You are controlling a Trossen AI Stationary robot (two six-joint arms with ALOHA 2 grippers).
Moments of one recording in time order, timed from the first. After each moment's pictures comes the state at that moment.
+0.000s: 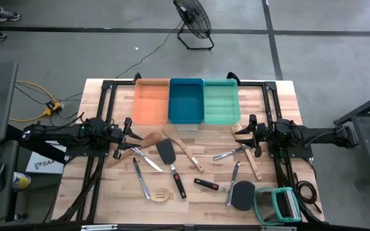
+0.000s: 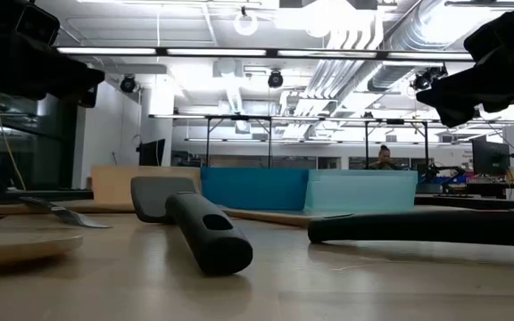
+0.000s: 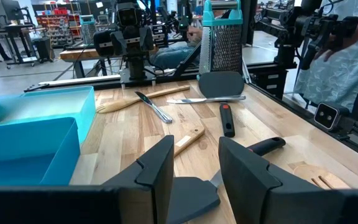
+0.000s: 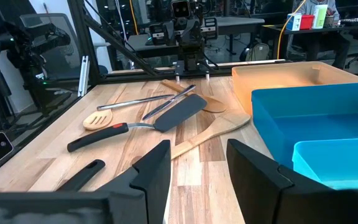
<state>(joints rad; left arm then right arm) 0.01 0.09 0.02 0.03 0.22 0.07 -0.03 0.13 0.02 0.02 -0.08 0.08</state>
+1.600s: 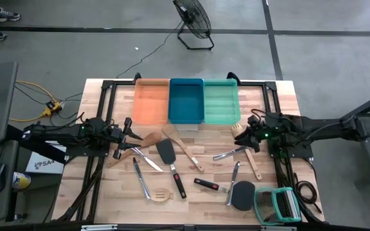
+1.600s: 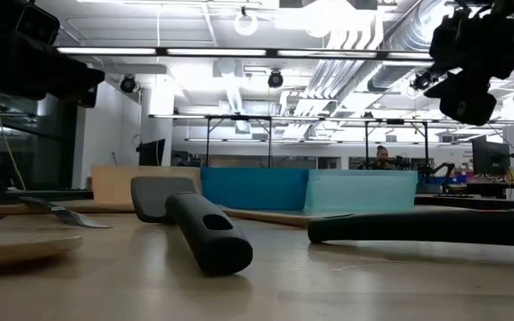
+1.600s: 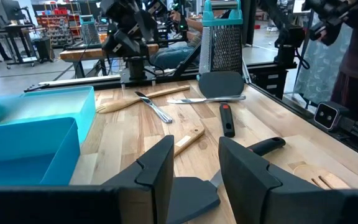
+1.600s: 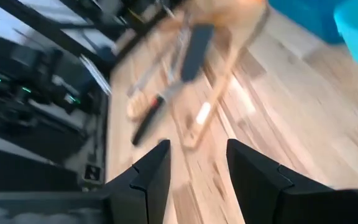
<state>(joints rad) 0.01 0.09 0.02 0.03 0.22 0.07 -0.03 0.54 0.38 -0.31 -0.19 0.73</state>
